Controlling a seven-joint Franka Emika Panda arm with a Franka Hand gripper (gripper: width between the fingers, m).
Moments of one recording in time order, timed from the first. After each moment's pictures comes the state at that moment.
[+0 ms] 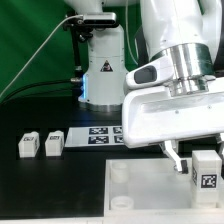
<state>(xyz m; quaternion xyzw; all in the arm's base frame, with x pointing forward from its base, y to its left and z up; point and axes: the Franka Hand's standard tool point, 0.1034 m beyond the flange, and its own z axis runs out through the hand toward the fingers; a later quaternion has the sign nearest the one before) 0.608 0.113 0.070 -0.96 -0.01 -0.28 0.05</state>
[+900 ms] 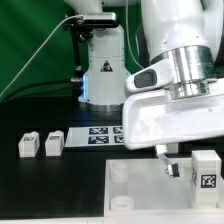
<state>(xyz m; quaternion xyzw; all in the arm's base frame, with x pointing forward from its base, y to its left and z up) 0.606 0.117 0.072 -0.97 0.02 -0.22 0.06</state>
